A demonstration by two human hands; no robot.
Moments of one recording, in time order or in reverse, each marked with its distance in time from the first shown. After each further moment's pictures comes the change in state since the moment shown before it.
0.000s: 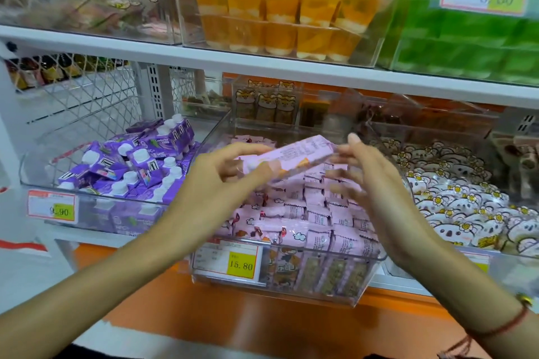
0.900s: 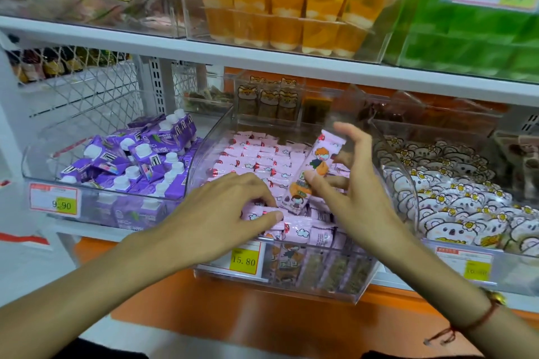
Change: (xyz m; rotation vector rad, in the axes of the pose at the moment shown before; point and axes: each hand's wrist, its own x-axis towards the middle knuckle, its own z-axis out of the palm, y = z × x) left_hand -0.002 -0.022 -0.004 0.802 -0.312 0.118; right_hand -0.001 0.018 0.010 -0.400 -0.137 -0.402
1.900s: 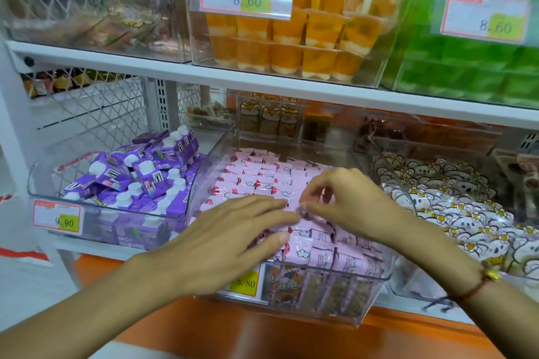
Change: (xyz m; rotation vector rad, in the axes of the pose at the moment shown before) left_hand -0.001 0.001 0.003 0.113 -0.058 0.212; right_hand 0.043 0.006 -0.015 -0.676 -0.374 -0.072
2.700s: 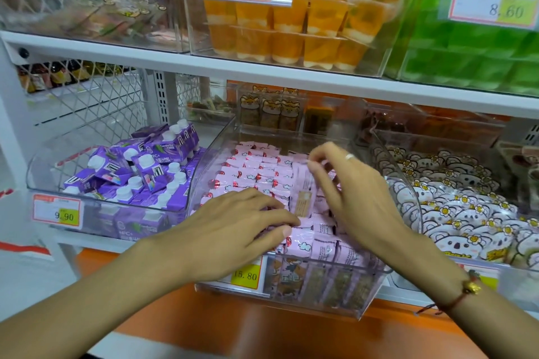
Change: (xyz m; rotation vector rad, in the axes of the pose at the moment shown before) left_hand 0.007 -0.005 0.002 0.101 -0.028 0.048; right_hand -0.011 -0.005 0.018 0.000 0.498 -0.192
